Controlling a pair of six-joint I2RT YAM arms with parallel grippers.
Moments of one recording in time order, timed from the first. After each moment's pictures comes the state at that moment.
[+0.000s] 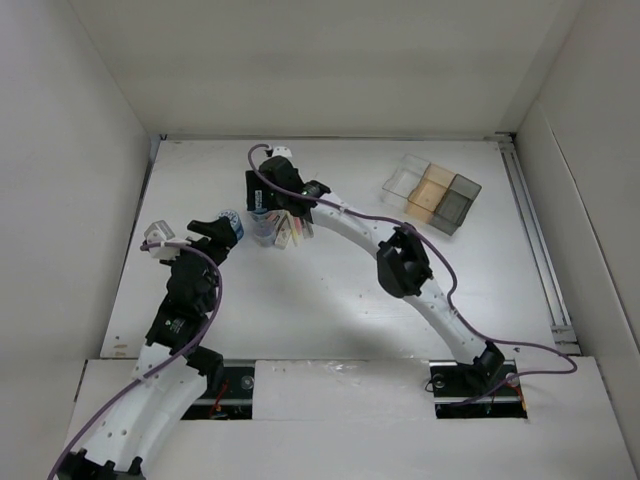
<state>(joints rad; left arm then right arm) -0.36 0.50 0.45 -0.08 -0.57 -0.82 0.85 2.60 2.47 -0.45 0.21 0.55</state>
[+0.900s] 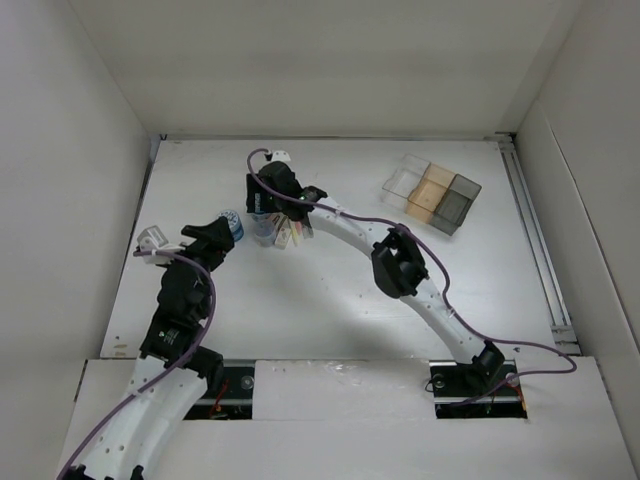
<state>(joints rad) -0.36 0.40 0.45 -0.09 -0.52 -0.82 0.85 2.67 2.51 -0.38 0.21 0.55</state>
